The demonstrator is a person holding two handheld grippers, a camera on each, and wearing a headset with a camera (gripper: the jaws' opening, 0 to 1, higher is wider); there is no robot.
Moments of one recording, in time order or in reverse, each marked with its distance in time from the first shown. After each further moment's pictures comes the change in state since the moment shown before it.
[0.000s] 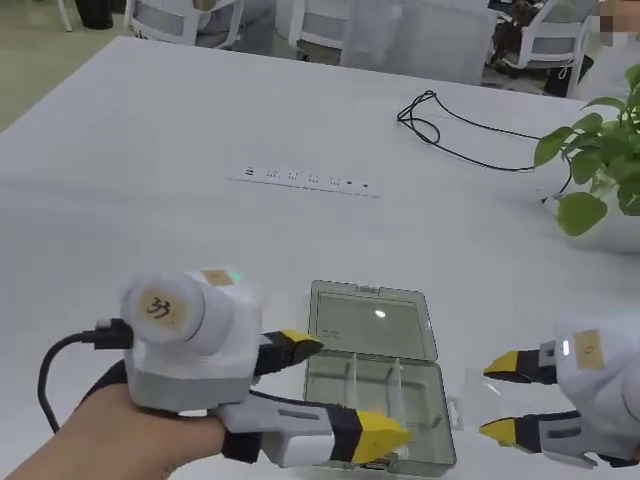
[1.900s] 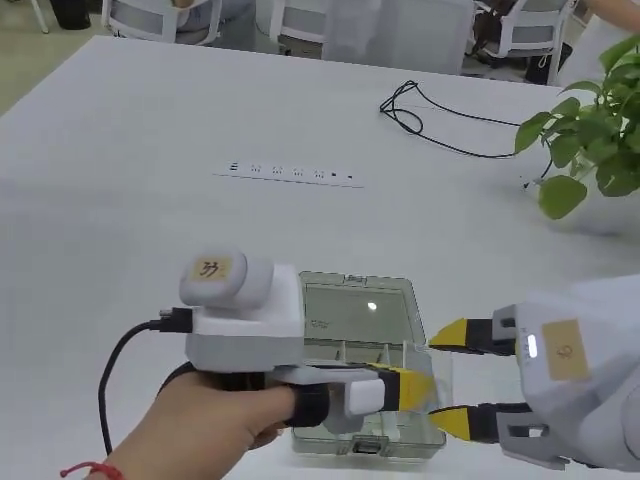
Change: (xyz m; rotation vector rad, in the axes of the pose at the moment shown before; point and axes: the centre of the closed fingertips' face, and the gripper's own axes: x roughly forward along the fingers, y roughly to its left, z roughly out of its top) left arm 0.037 -0.039 0.004 -0.336 -0.012 -0.159; right arm -0.031 0.027 0.079 -0.181 -0.048 -0.053
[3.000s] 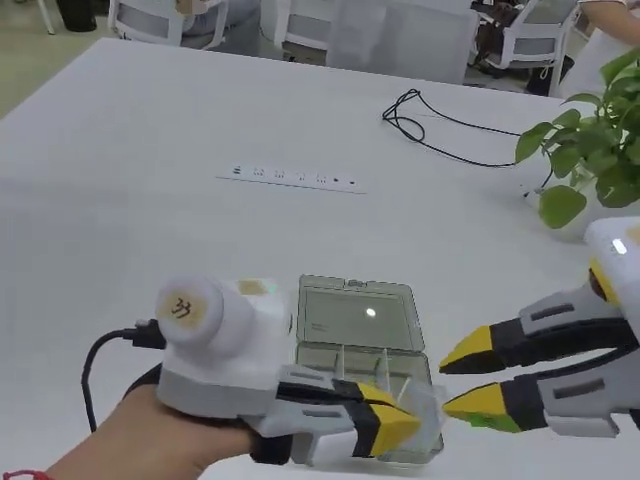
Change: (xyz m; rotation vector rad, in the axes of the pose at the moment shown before) left arm -0.022 -0.019 -0.022 0.421 0.073 -0.131; right arm -0.034 0.008 0.021 0.302 -0.245 0.318
